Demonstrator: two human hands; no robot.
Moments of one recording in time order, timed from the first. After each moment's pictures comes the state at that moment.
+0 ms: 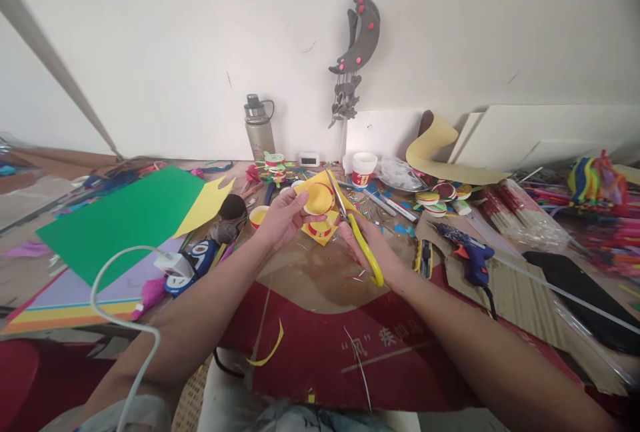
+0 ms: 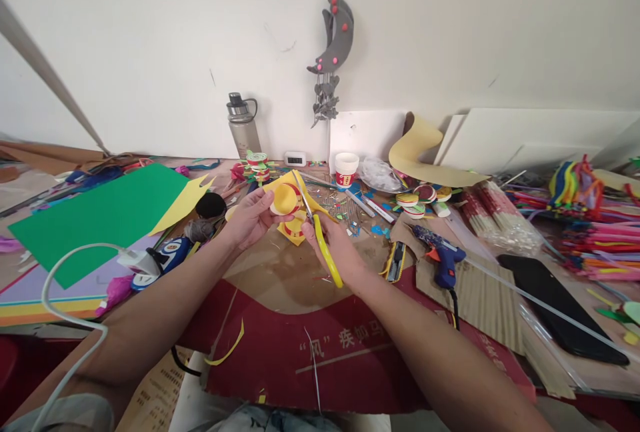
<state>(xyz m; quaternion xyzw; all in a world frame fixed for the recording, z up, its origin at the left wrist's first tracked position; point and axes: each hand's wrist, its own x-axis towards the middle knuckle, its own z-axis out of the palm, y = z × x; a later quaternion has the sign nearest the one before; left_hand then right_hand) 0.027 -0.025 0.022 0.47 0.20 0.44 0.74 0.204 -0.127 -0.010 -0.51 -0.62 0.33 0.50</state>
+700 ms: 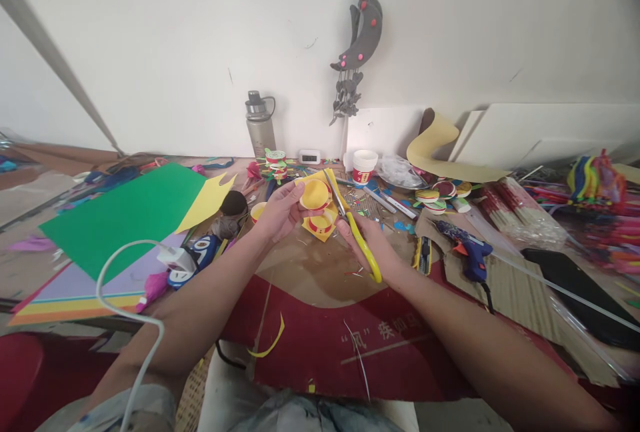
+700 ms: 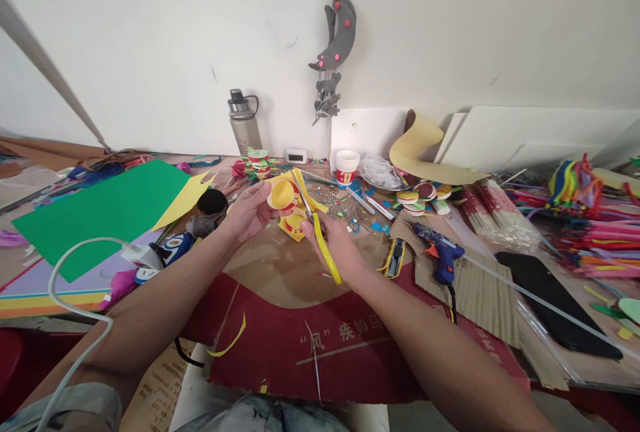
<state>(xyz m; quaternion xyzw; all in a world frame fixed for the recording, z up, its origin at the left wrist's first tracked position) 0.022 -0.018 0.021 0.45 0.22 0.45 0.74 0.202 -0.132 0.001 -0.53 -0.64 0.27 0.48</state>
